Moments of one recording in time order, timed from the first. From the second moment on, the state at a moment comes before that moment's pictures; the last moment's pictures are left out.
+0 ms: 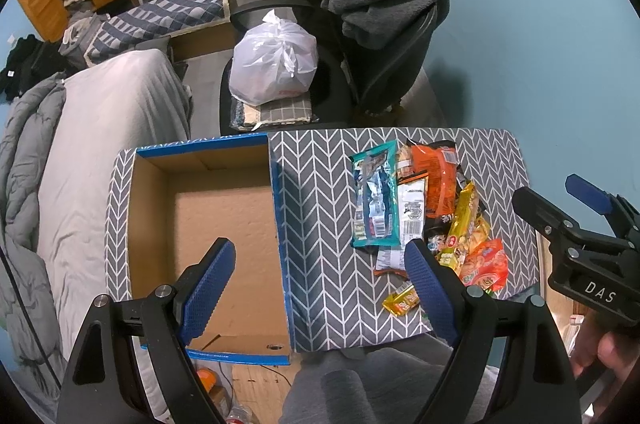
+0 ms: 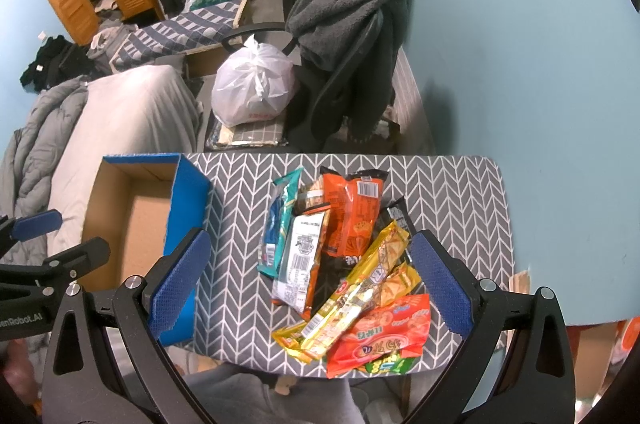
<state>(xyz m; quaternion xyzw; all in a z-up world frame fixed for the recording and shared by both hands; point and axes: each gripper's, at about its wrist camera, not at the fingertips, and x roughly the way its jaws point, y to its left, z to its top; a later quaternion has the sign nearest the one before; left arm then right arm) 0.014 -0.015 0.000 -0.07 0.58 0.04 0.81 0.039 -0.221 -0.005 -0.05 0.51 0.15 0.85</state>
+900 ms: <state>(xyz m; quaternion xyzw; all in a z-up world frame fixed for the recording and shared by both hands) 0.076 -0.021 -0.069 -0.03 0.63 -0.03 0.77 0.057 -0.309 -0.062 0.04 0.59 0.08 0.80</state>
